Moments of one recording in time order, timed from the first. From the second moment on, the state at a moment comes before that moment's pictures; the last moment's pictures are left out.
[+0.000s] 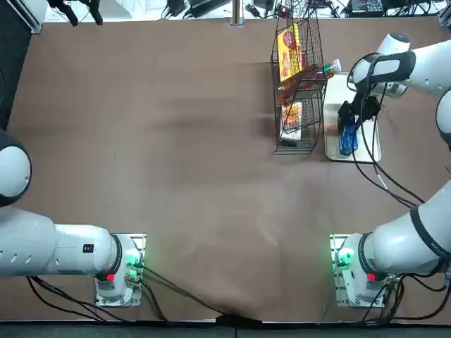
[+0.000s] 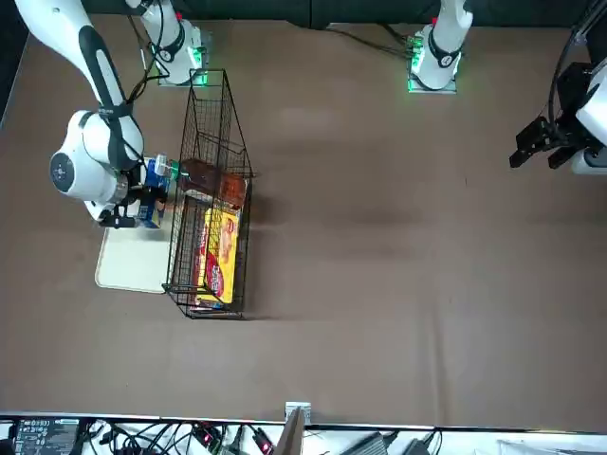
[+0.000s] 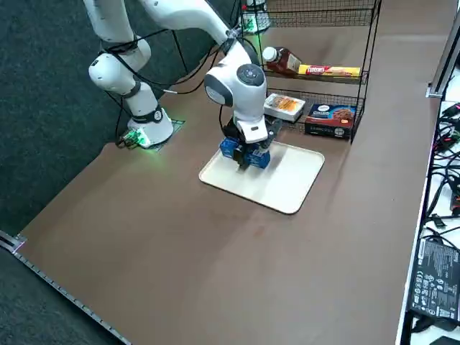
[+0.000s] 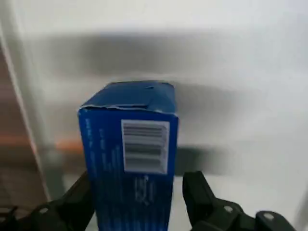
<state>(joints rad) 0.00 0.33 -0.09 -2.28 0.14 2.34 -0.16</state>
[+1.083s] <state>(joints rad) 0.00 0.25 -0.10 -2.11 0.14 2.11 -0.16</state>
